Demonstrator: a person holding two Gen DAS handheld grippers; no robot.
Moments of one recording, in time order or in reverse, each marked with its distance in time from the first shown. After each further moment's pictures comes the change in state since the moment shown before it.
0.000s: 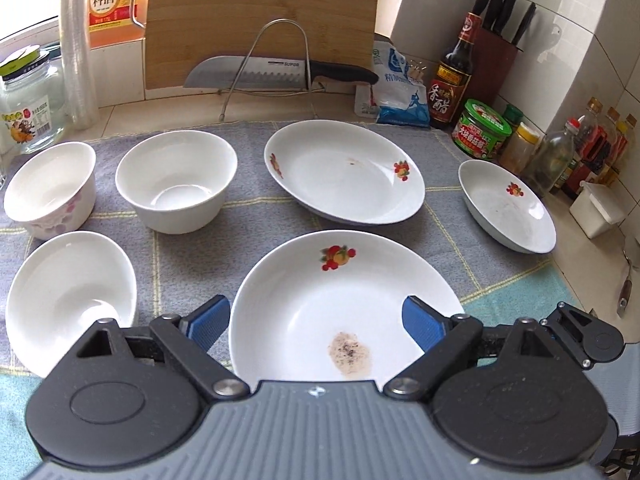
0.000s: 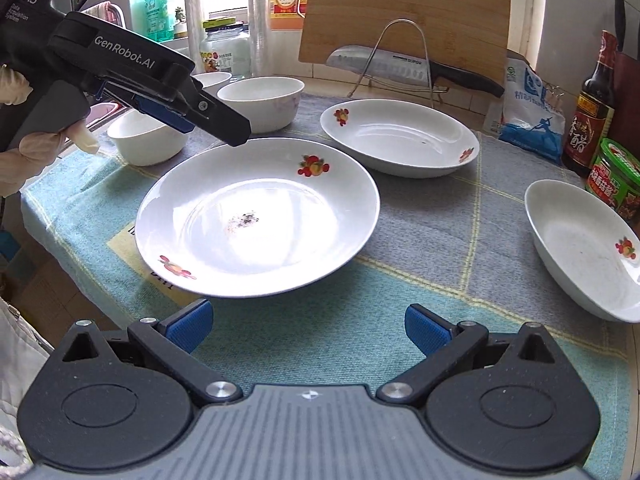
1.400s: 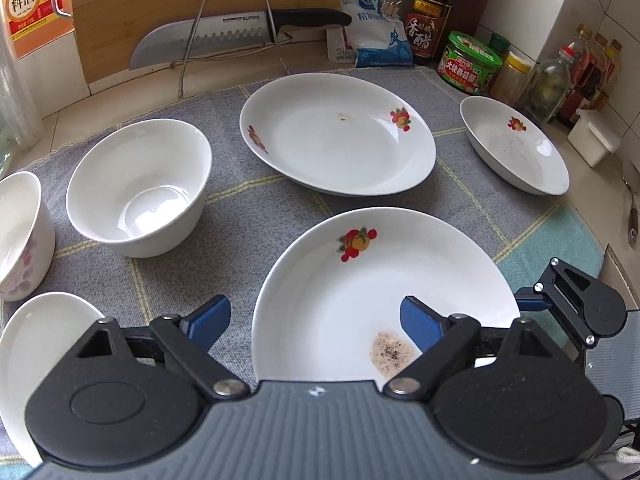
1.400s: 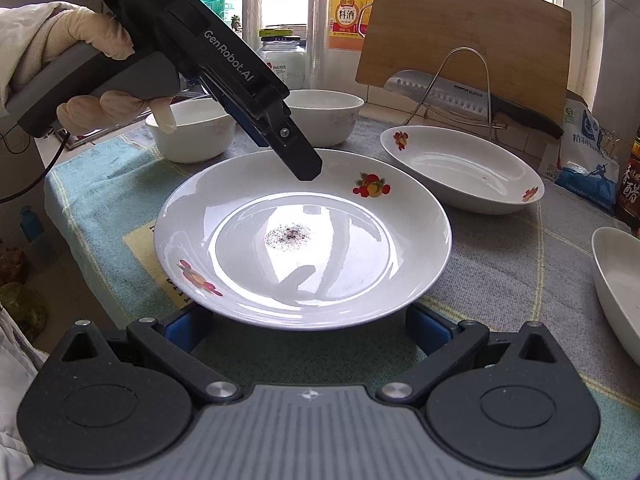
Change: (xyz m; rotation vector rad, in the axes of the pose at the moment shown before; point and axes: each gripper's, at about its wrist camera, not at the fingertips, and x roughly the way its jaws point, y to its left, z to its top) left arm 0.054 0.009 0.029 0.205 0.180 -0.057; right arm 0.031 0.010 -0.005 -0.122 -0.106 0.084
